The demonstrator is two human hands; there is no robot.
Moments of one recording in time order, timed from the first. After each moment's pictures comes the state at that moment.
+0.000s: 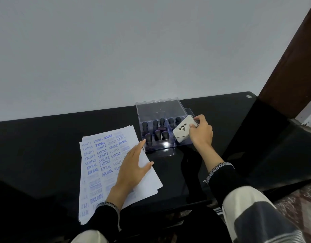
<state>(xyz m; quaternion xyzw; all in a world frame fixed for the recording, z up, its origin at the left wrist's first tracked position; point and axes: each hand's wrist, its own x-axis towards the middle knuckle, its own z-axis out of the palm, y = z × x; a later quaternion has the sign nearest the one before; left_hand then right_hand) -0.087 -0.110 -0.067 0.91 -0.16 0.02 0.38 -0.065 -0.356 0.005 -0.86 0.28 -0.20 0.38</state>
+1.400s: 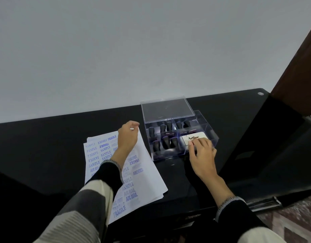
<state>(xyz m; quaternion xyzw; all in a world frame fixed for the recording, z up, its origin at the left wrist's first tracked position) 0.023 -0.111 -0.029 0.87 -0.02 0.08 0.49 -0.113 -0.333 -0.049 -0.92 0.11 -0.23 0.31</state>
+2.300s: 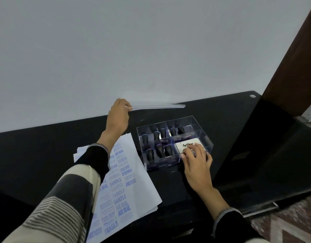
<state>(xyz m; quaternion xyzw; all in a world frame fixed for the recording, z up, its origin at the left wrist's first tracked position) 0.070 -0.125 0.047 0.92 -0.14 0.18 0.33 -0.115 -0.339 -0.070 -0.94 0.10 -0.22 0.23</state>
